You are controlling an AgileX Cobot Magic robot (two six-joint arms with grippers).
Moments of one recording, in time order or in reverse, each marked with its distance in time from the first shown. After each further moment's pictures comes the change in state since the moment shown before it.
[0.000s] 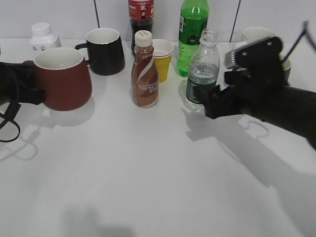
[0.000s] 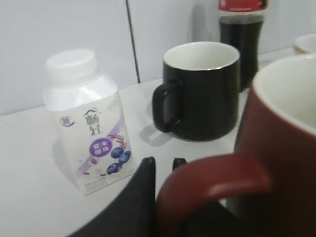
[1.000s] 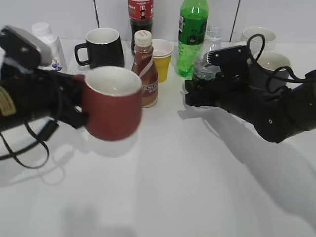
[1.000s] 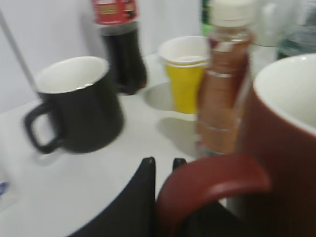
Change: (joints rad) left arm -0.323 -0.154 0.005 0.026 0.242 -0.040; right arm 0.000 0.362 -0.247 0.161 -0.122 -0.006
